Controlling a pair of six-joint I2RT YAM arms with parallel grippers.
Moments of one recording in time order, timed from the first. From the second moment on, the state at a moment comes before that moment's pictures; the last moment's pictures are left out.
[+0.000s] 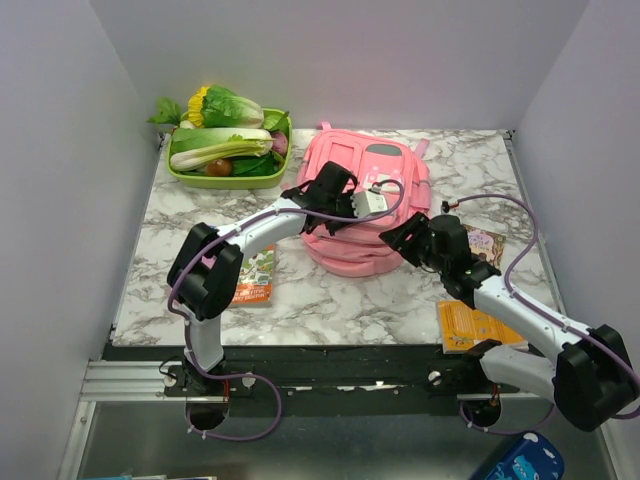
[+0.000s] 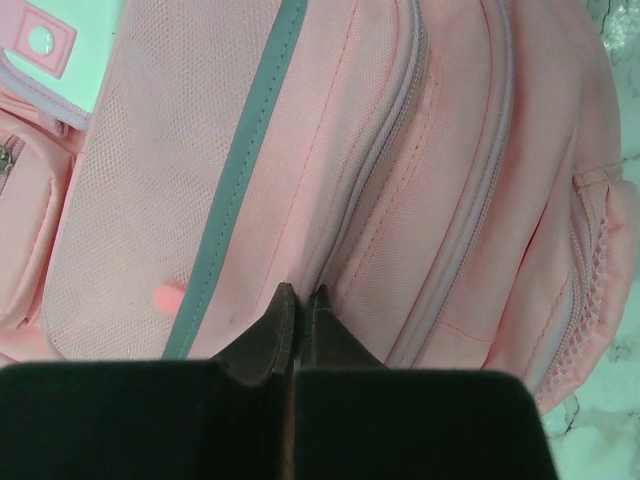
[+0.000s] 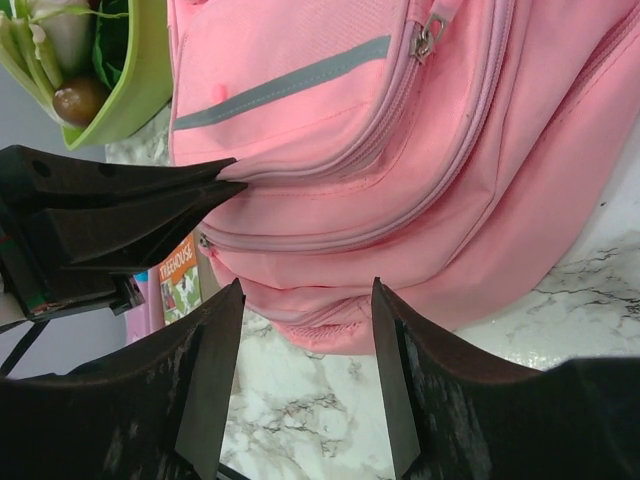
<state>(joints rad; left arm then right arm) -0.68 1.87 1.43 -0.38 0.27 0.65 0.48 1.09 0.57 0.04 0.05 0.98</state>
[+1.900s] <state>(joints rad) -0.42 1.50 1.09 -0.43 0.64 0.10 0.48 1.36 0.73 0.26 -0.07 1.13</state>
